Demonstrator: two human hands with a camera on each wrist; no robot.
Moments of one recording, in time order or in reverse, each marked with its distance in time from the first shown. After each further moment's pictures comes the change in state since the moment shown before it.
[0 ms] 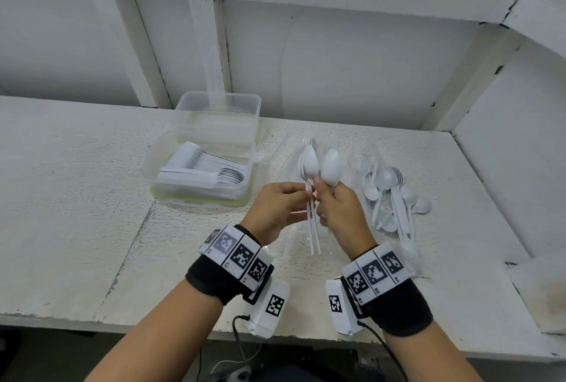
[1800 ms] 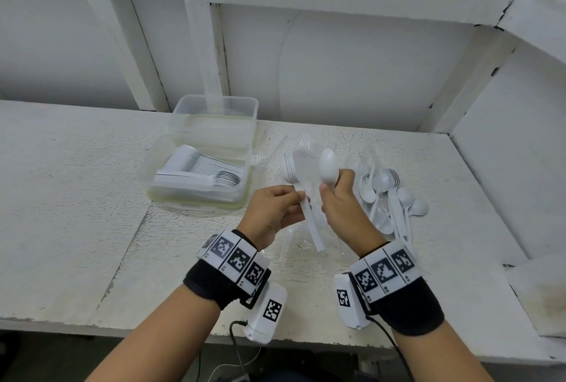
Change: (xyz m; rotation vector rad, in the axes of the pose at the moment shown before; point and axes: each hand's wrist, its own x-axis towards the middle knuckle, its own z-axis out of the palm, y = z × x) left_hand 0.004 -0.004 0.002 -0.109 0.103 -0.010; right_hand 0.002 -0.013 -0.015 -0.151 -0.073 -0.014
